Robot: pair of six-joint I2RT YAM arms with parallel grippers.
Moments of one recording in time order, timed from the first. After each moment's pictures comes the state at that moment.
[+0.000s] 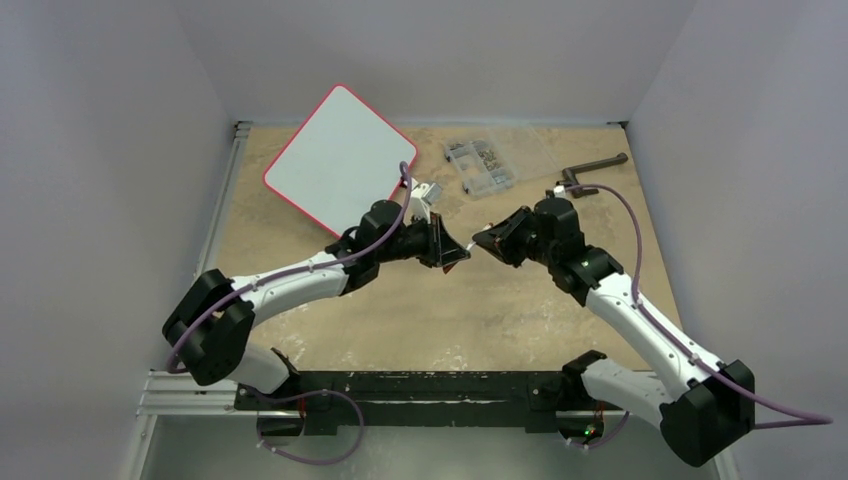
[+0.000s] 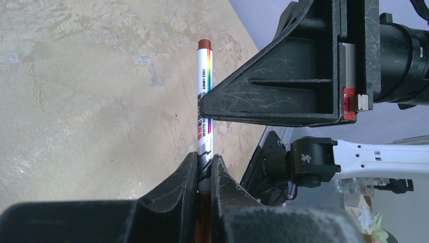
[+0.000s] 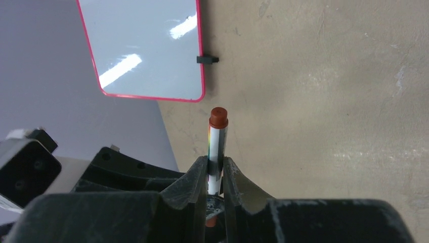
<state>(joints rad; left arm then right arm) -0.79 1.46 0.85 0.35 0.38 -0.69 0.48 1.03 0.80 -0.34 -0.13 1.26</state>
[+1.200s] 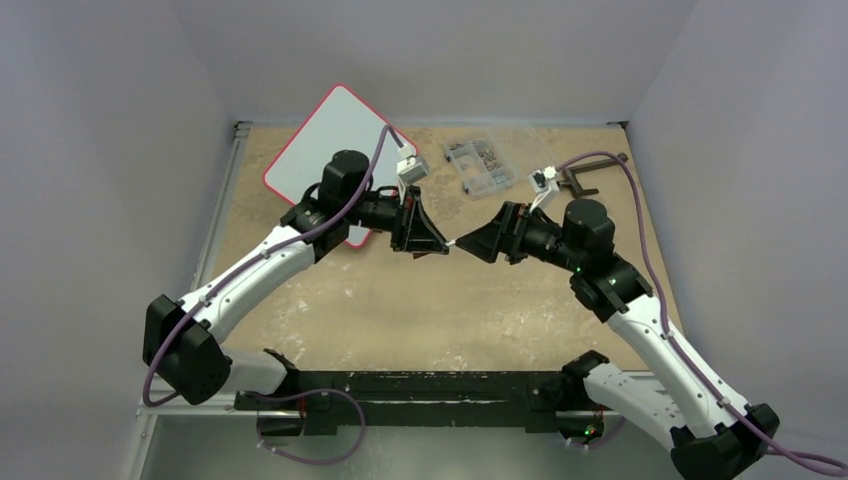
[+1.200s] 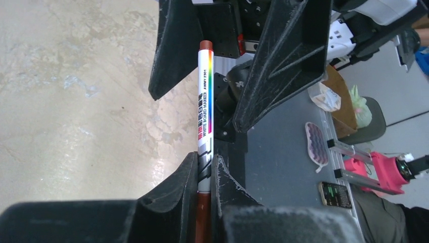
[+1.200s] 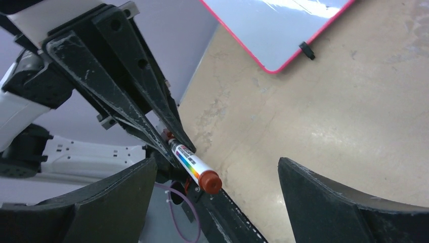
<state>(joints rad) -0.61 1.35 1.14 -0.11 0.99 -0.30 0.49 0.86 0.86 -0.26 -0.45 0.73</state>
